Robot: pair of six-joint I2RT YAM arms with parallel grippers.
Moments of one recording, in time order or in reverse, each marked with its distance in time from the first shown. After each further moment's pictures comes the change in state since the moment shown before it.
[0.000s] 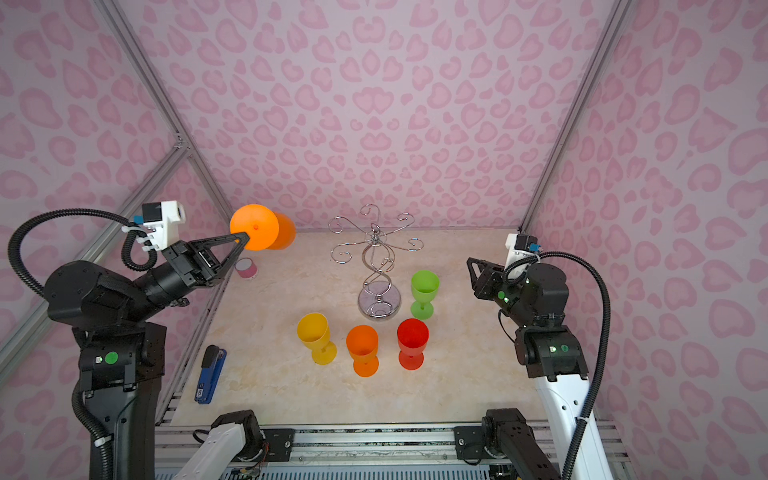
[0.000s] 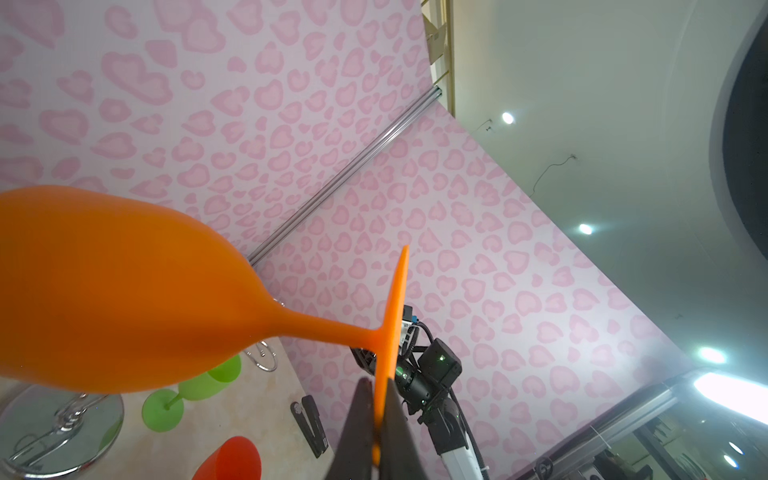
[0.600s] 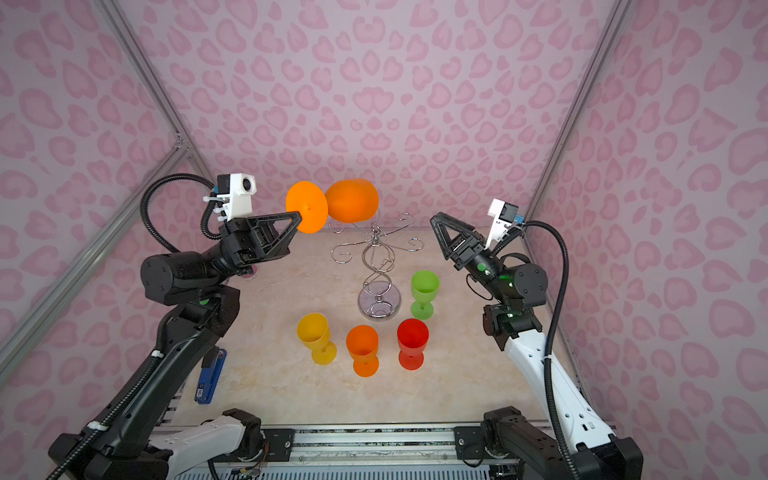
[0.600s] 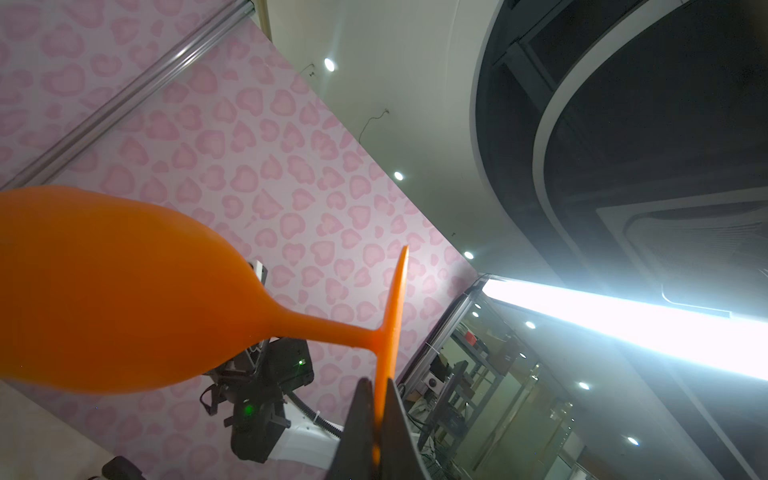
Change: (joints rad) left arm -0.528 0.304 -0.172 0.995 -0.187 -0.396; right arm 0.179 0.301 -0.110 1.181 -0.209 0.572
